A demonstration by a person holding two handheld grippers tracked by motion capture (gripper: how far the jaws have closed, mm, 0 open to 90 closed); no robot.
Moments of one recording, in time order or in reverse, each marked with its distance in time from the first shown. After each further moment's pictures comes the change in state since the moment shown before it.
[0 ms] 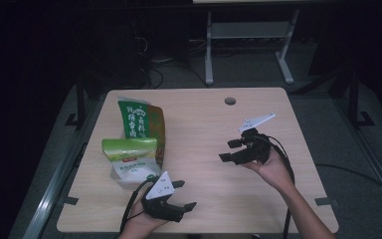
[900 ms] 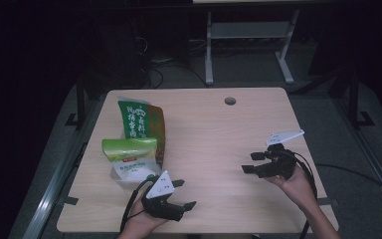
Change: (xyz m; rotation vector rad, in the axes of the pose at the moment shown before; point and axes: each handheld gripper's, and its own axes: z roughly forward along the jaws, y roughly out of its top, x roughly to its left) left arm 0.002 0.000 0.002 0.000 0.005 -0.005; right arm -0.015 -0.067 -0.034 -0.018 -0.045 0.101
